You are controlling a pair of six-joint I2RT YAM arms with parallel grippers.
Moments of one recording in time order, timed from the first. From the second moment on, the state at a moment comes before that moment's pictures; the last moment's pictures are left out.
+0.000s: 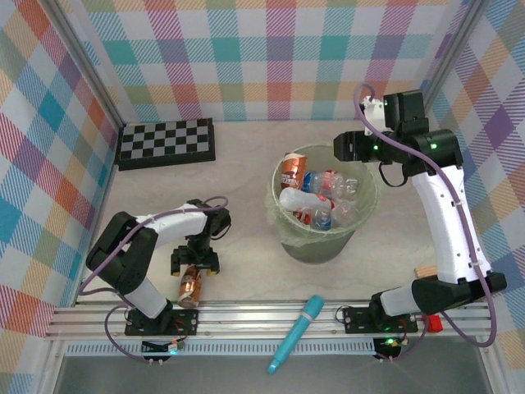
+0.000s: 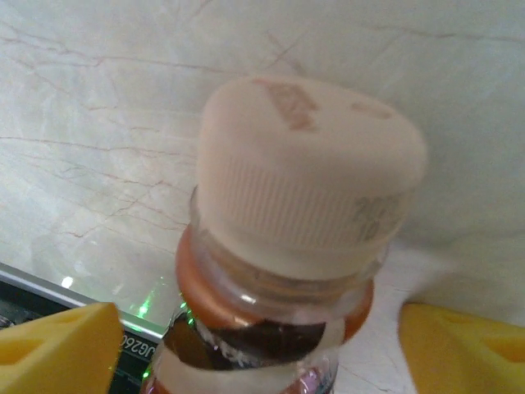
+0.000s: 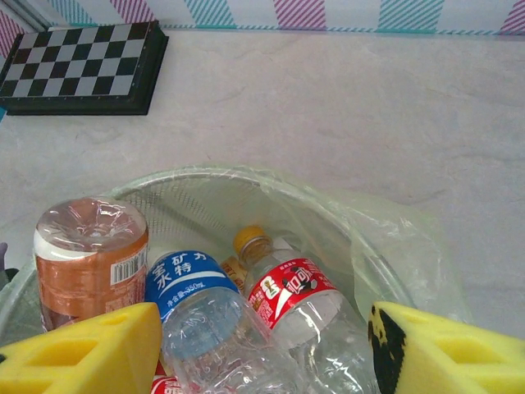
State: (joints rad) left arm -0.57 1.63 0.87 -1.18 -0.07 -0.76; right arm 0.25 1.40 1.87 -1.23 -0.19 0.12
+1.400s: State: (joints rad) left arm -0.44 1.49 1.85 -1.14 0.22 -0.65; right arm 0.30 1.40 1.93 -1.23 -0.71 0.22
